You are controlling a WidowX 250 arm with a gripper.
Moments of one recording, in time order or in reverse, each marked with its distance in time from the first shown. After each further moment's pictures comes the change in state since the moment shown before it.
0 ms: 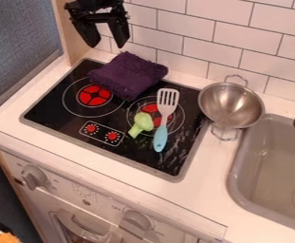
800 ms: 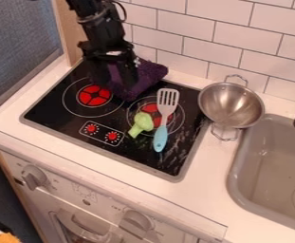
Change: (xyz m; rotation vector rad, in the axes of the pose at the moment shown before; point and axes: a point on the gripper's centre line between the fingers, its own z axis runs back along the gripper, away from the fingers) arm -0.046 -0.029 -0.039 -0.035 0.114 -0.129
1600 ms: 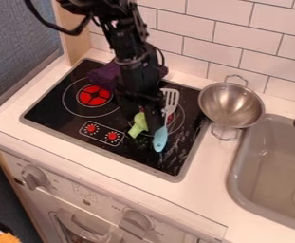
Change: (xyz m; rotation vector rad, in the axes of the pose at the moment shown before) arm -0.022 -0.045 -0.052 0.028 0.110 -0.218
